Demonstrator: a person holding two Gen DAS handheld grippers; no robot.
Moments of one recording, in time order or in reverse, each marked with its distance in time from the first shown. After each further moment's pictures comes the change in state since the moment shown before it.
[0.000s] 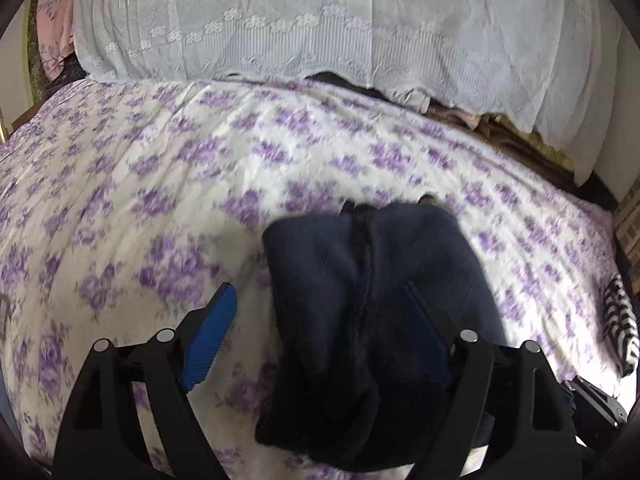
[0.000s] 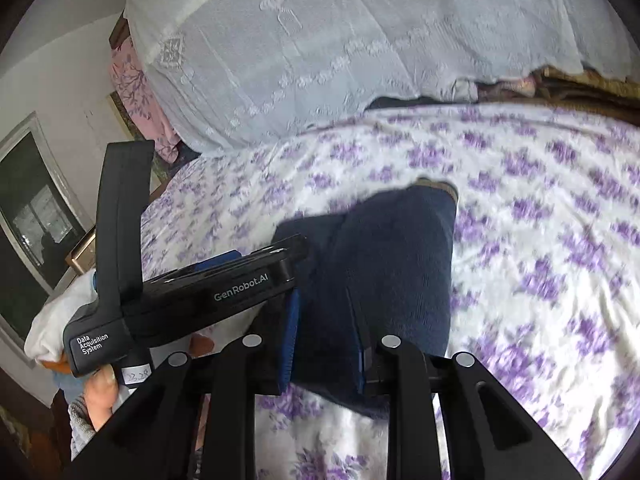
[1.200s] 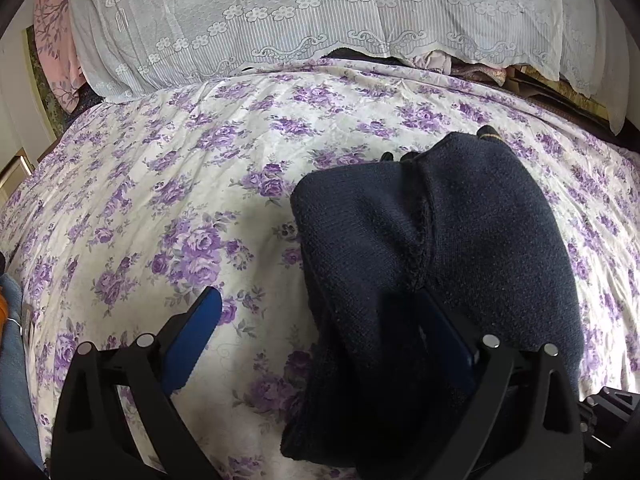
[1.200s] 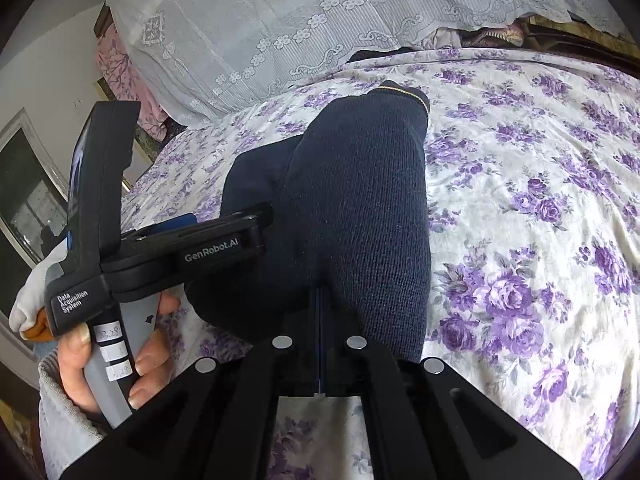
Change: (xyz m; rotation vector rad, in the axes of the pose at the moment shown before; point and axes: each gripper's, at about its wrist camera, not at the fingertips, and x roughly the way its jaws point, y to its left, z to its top) left arm 0.025 -0.010 -0.021 0.110 0.015 0.172; right arm 0.022 -0.038 -0.040 0.031 0.085 0.011
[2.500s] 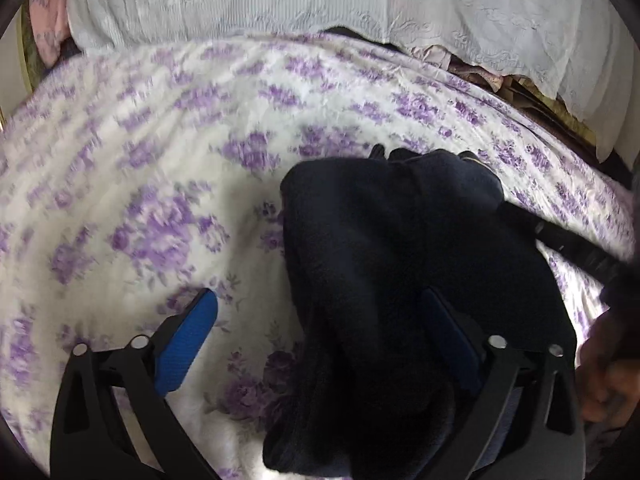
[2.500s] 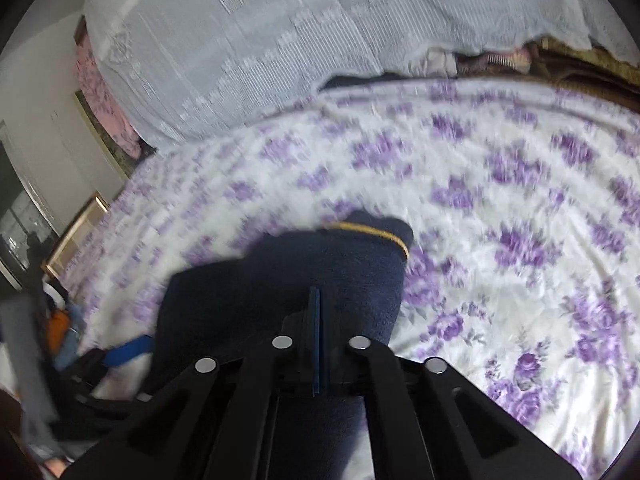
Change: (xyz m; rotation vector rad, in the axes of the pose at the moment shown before) left arm 0.031 0.018 0.003 -0.127 0.112 -0.175; right arm 0.064 -0.047 0.101 -0.026 -0.025 -0.062
